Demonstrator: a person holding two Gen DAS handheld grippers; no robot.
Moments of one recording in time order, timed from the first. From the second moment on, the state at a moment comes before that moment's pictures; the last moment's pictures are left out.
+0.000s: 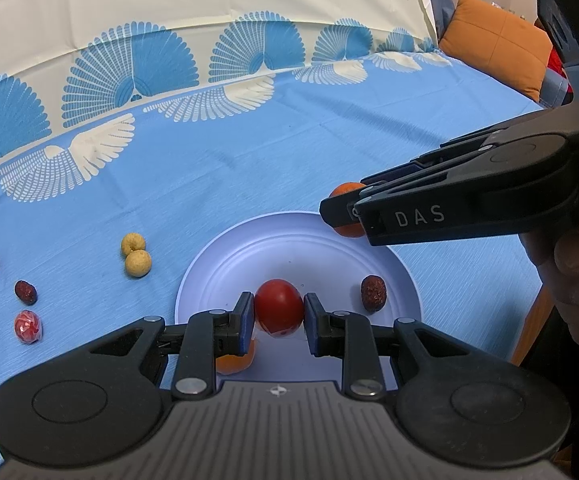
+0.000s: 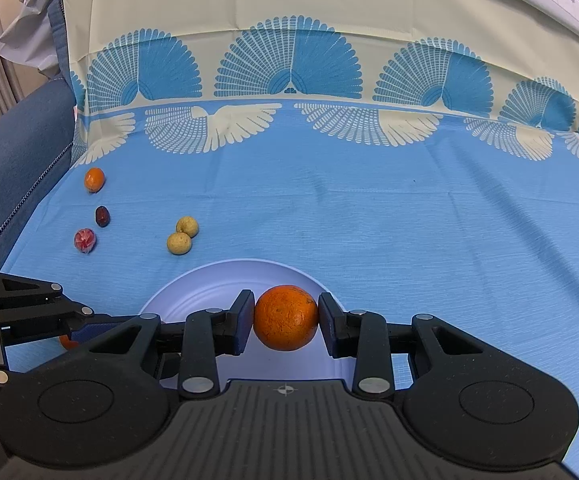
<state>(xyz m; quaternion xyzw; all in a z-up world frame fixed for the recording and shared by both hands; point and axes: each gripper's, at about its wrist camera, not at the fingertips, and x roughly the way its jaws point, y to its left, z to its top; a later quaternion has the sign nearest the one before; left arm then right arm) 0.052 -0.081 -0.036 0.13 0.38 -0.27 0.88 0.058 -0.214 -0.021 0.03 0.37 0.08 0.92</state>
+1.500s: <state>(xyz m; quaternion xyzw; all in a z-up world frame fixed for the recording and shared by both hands) 0.146 0.129 0.021 -0.19 0.42 0.00 0.89 0.059 -0.214 -0.005 0.05 0.33 0.07 0.94</state>
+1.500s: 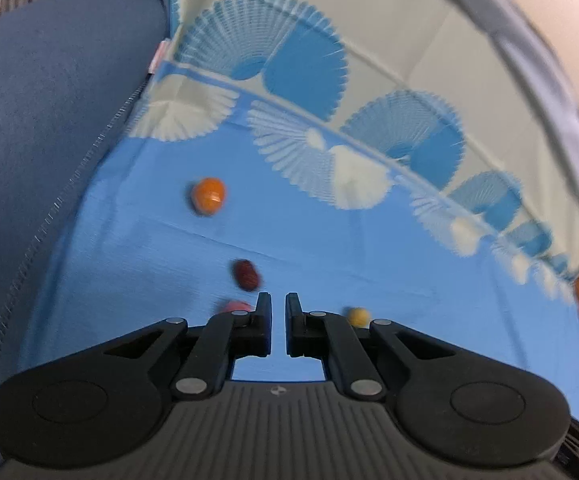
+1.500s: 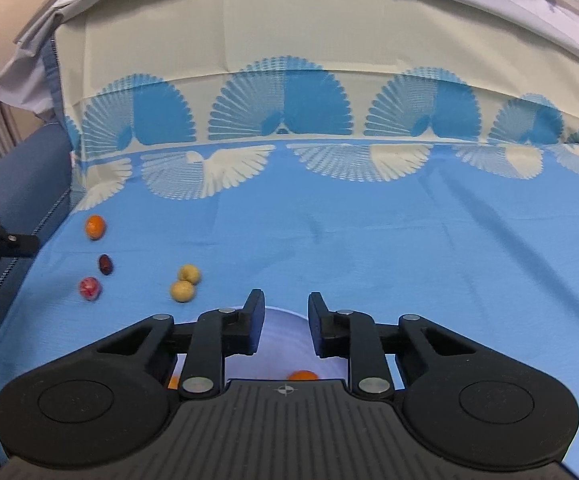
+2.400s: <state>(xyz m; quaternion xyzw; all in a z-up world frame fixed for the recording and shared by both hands) 0.183 0.138 -0.050 -0.23 0.50 0.04 0.83 0.172 -0.093 -0.048 0.03 0.40 0.15 0.90</state>
